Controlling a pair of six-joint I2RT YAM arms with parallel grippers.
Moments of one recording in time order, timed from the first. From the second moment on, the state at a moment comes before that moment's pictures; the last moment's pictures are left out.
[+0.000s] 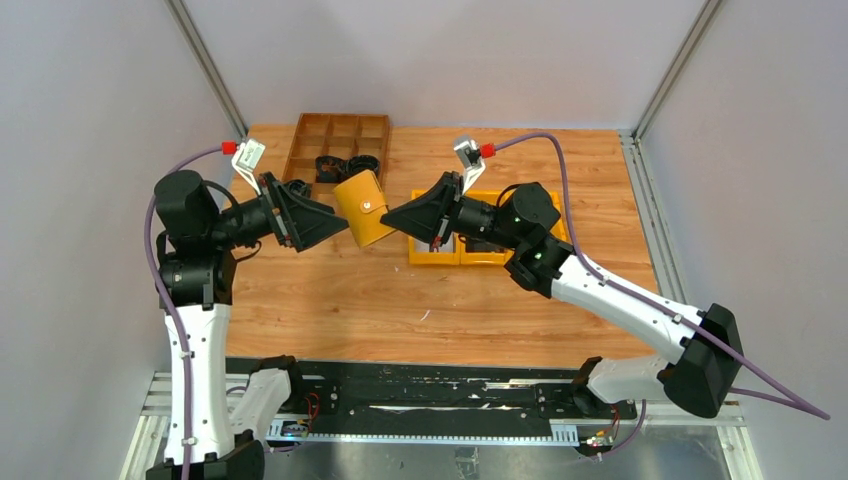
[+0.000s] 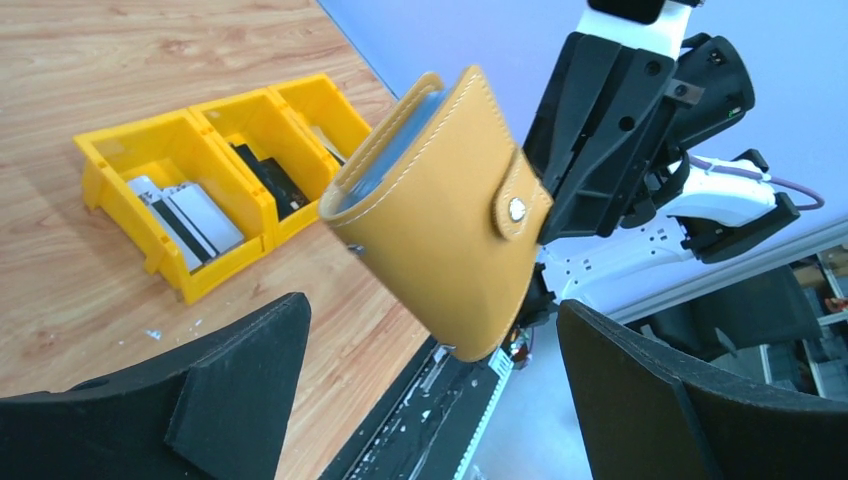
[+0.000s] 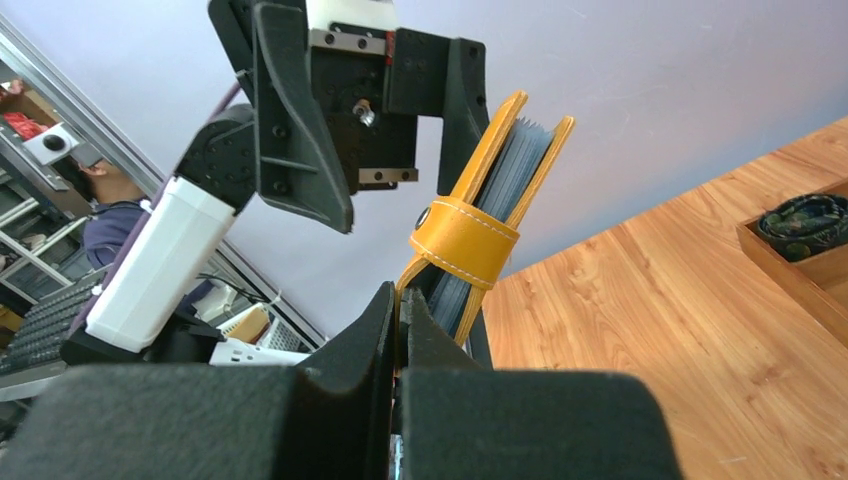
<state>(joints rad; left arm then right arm) 0.14 0.86 1.20 -0.51 1.17 -0.49 0.87 1.27 1.07 0.53 -0.49 0.68</state>
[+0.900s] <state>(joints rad) 0.15 0.84 1.12 -0.28 1.11 -0.72 0.89 1.39 1.07 0.75 -0.50 0.82</state>
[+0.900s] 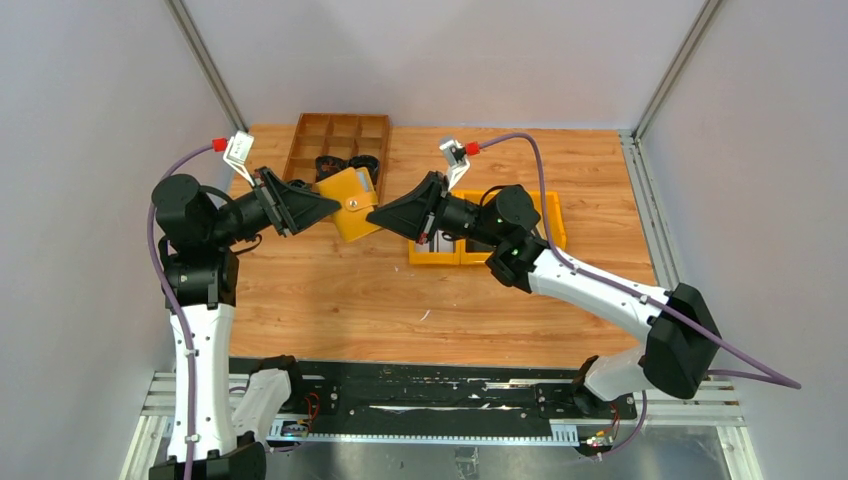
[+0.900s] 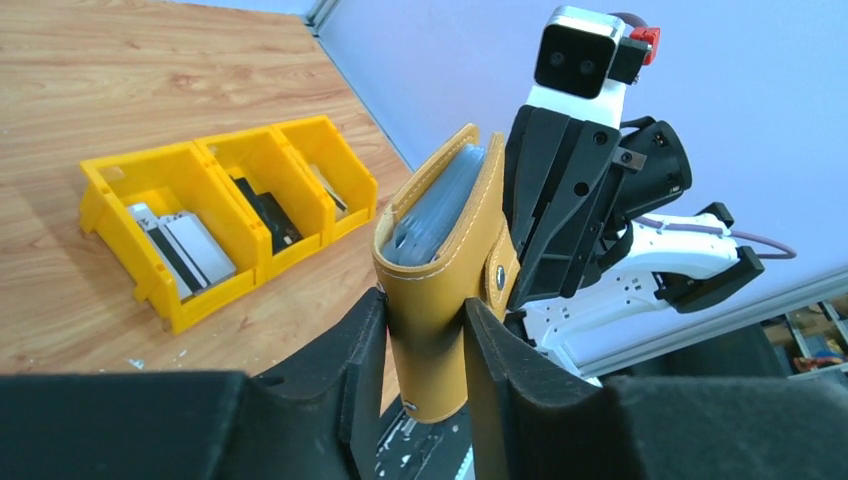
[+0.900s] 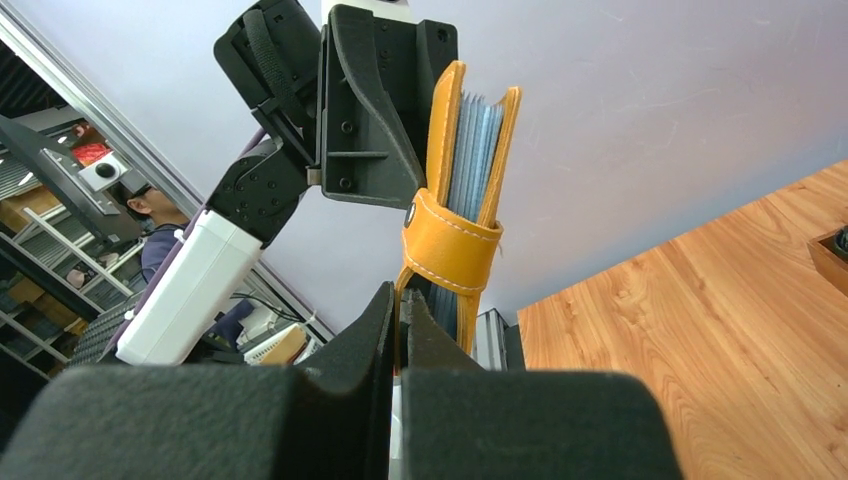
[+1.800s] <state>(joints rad) 0.15 0.81 1.17 -0.34 1.15 -0.62 0.89 1.47 1.14 0.60 -0.57 0.81</state>
